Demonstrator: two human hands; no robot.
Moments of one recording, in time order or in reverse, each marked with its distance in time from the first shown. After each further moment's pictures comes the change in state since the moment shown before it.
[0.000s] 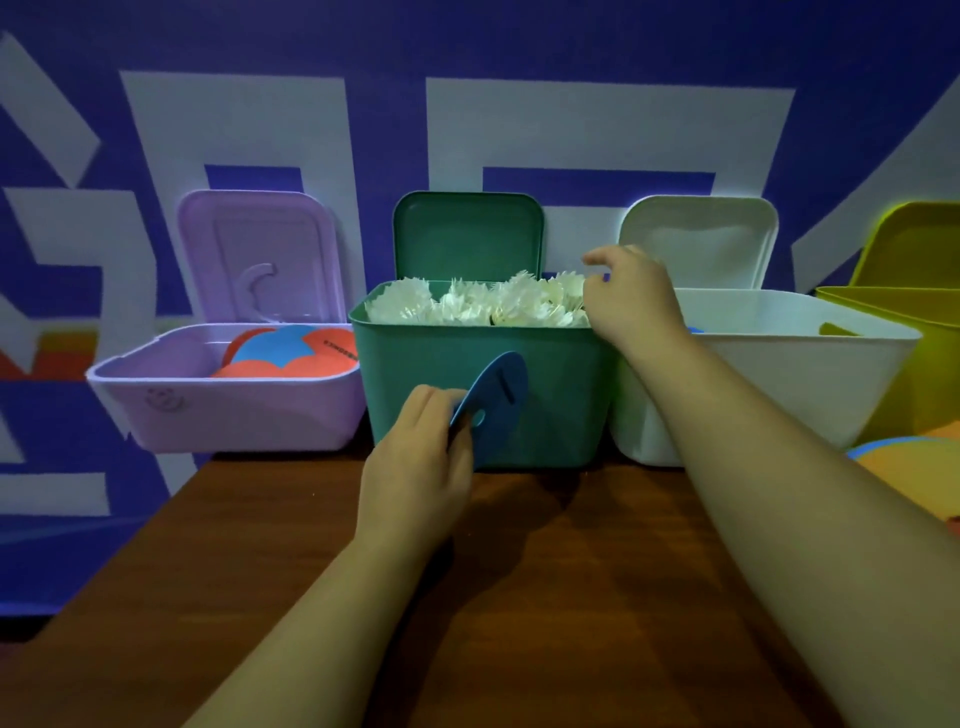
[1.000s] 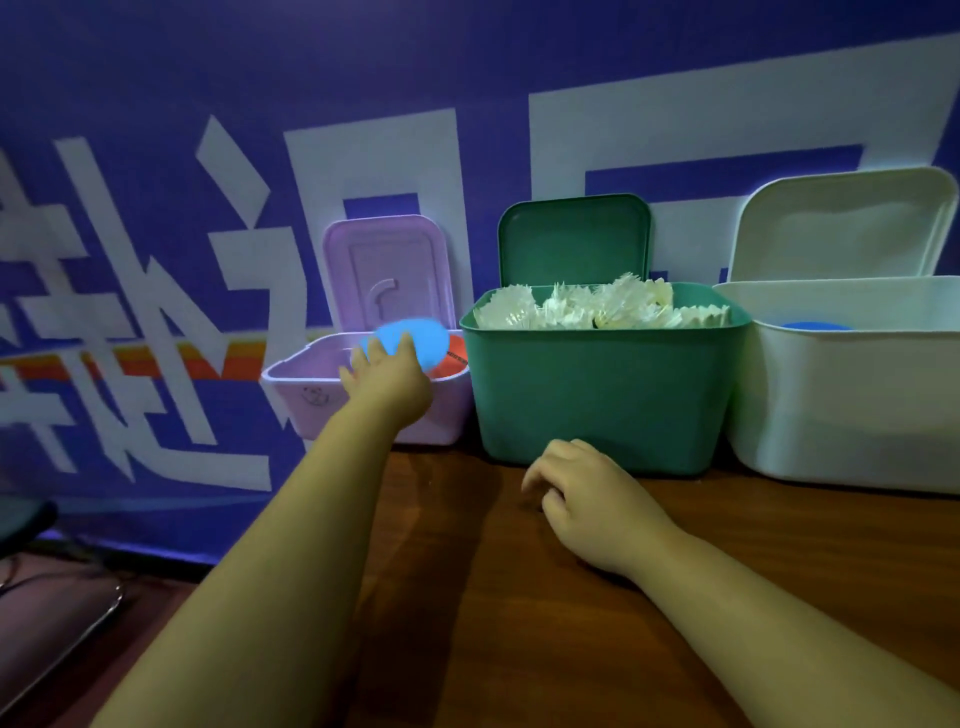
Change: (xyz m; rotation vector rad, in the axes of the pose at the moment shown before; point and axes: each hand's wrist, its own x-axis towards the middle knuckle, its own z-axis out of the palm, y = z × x) left_hand 0.099 -0.120 -0.081 0.664 -0.290 -0.586; right_hand -0.184 -0.019 0.093 0.076 -0.527 -0.583
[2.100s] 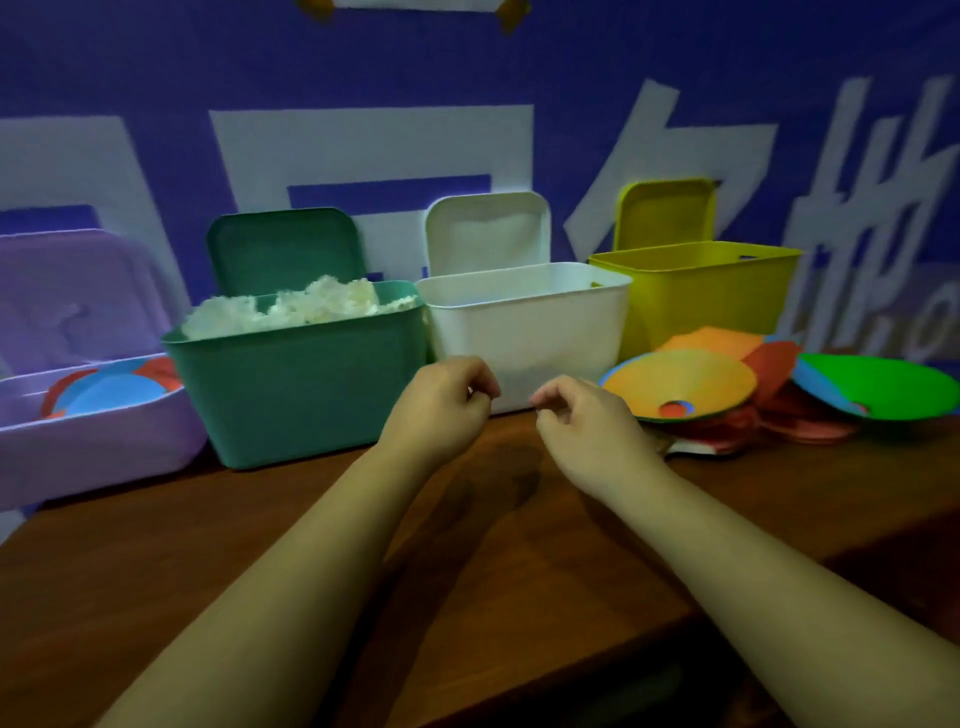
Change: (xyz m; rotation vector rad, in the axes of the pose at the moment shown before) left_hand -0.219 0.260 0.021 -0.655 -0.157 0.906; right_hand -0.204 0.042 -0.179 0.014 0.489 0.682
